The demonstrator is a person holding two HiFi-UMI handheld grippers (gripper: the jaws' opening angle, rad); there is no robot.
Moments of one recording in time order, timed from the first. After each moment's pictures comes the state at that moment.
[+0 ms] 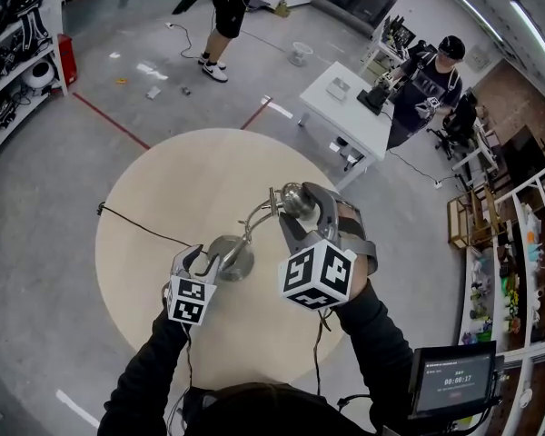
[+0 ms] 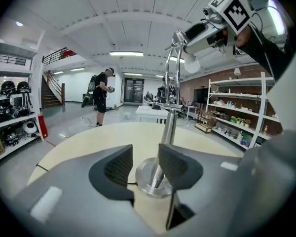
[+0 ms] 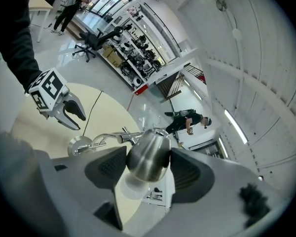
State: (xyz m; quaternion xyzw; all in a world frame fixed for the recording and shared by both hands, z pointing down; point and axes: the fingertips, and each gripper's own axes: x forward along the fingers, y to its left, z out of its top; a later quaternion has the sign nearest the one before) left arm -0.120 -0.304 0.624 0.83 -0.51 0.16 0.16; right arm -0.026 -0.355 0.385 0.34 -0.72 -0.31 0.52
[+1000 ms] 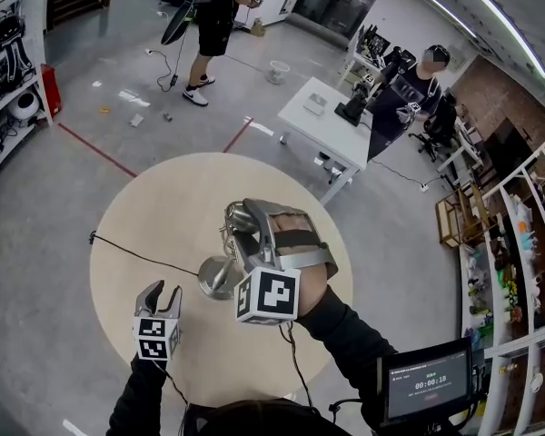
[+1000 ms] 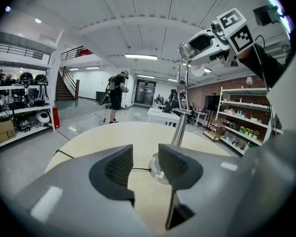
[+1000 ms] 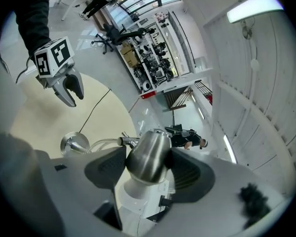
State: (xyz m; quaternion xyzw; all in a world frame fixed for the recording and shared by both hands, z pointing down) left arm -0.201 -0.255 0.618 0.79 -0.56 0.13 0.19; right arm -0.094 -0.336 0.391 0.27 -0.68 -0.43 0.53
